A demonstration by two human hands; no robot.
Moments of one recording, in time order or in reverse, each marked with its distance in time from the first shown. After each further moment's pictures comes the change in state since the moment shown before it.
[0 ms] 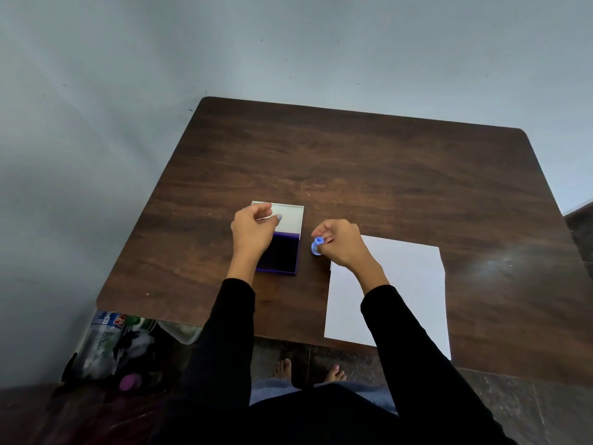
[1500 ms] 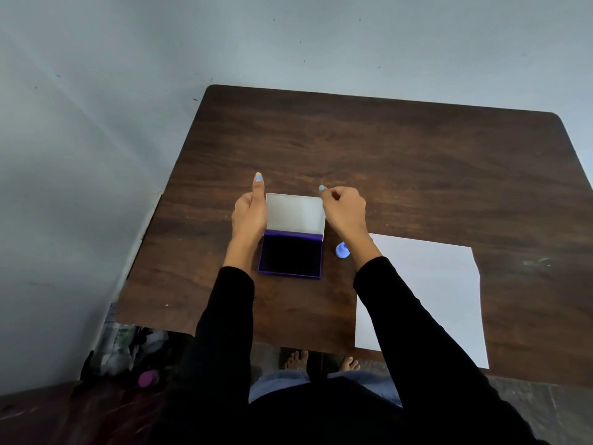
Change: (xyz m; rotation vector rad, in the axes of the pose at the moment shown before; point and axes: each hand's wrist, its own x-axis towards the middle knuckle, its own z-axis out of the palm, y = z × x) left_hand 0.052 0.003 -0.024 -0.044 -0.041 -0.223; right_hand 0.047 -0.070 0.016 0.218 0.258 0.270
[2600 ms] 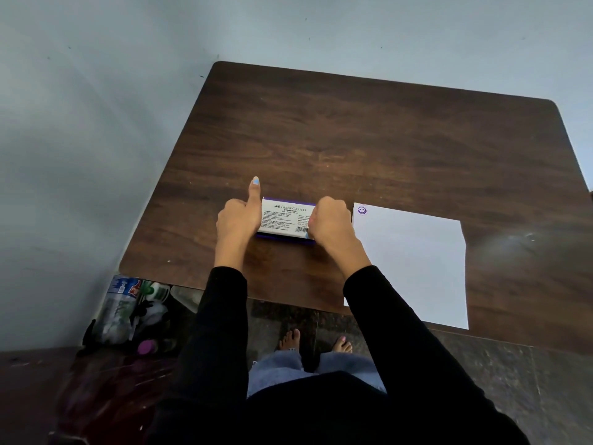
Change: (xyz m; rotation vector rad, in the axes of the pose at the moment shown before) left_hand -0.058 -0.037 -0.031 0.338 0.036 -0.060; right_hand -0.071 0.023 0.008 -0.486 -0.166 -0.079
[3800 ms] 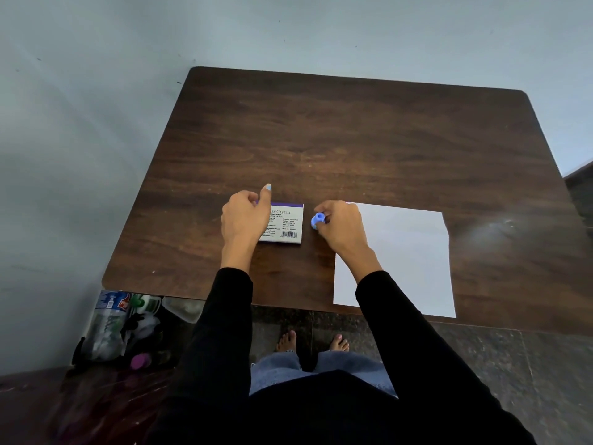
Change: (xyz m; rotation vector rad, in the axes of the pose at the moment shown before) left_hand -0.014 0.022 0.026 -0.005 0.083 0.219; right_hand 0.006 0.058 -0.005 0.132 0.176 -0.162
